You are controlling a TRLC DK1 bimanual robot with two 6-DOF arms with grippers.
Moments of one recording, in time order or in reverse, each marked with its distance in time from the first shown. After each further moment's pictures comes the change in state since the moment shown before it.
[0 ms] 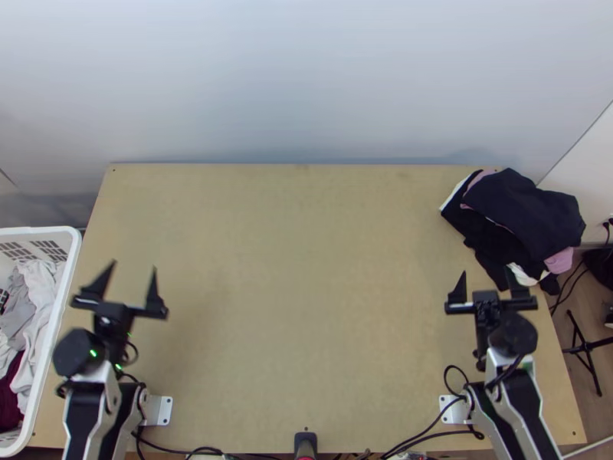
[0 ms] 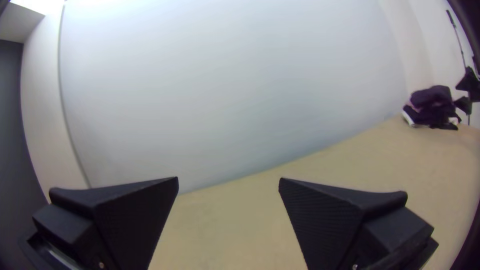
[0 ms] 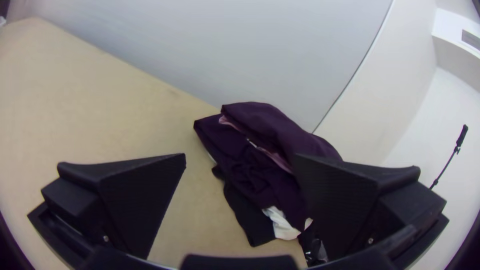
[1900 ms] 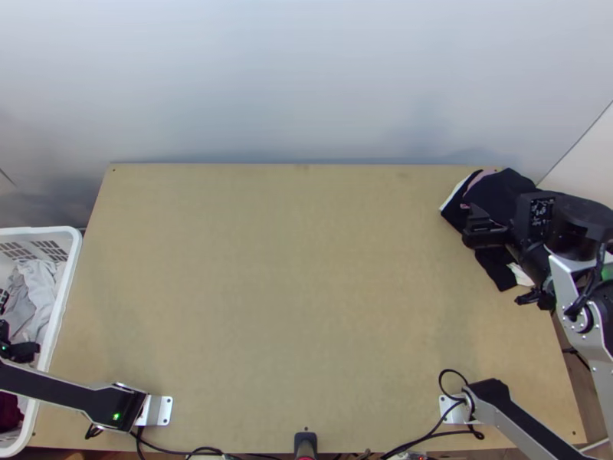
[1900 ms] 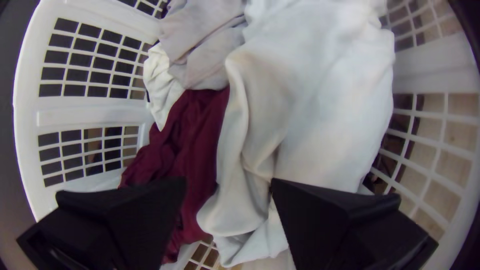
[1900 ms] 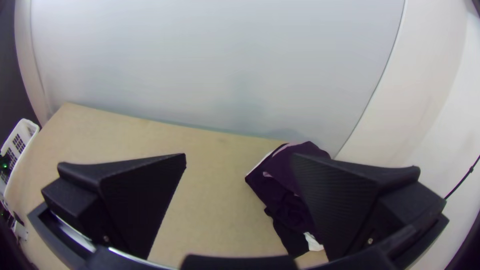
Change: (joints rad) left arm 1.254 1.922 1.055 -0.451 -0.192 0.678; right arm 0.114 0.565 1.130 -0.829 -0.120 0.445
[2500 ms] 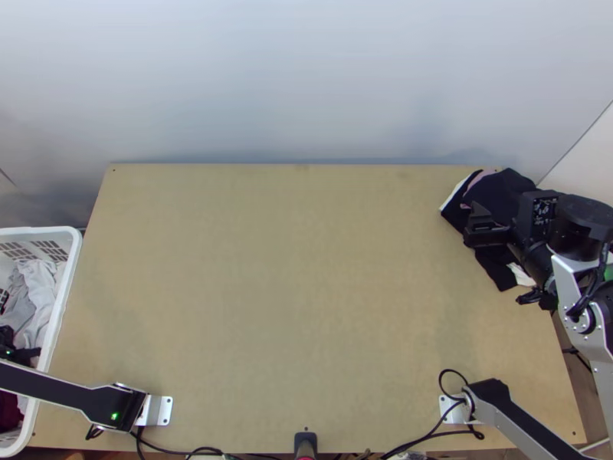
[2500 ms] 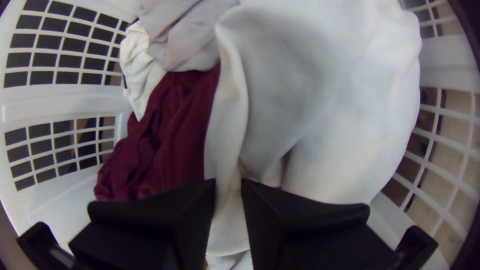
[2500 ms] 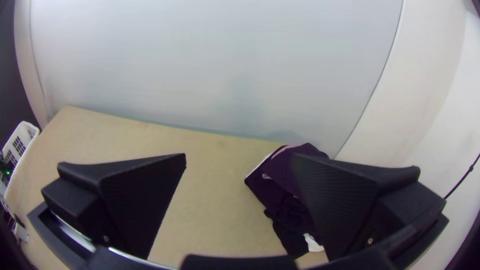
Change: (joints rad) left arm 0.019 0.139 0.085 -0.039 -0.003 -0.010; right arm -0.003 -0.001 0.009 0.001 0.000 0.003
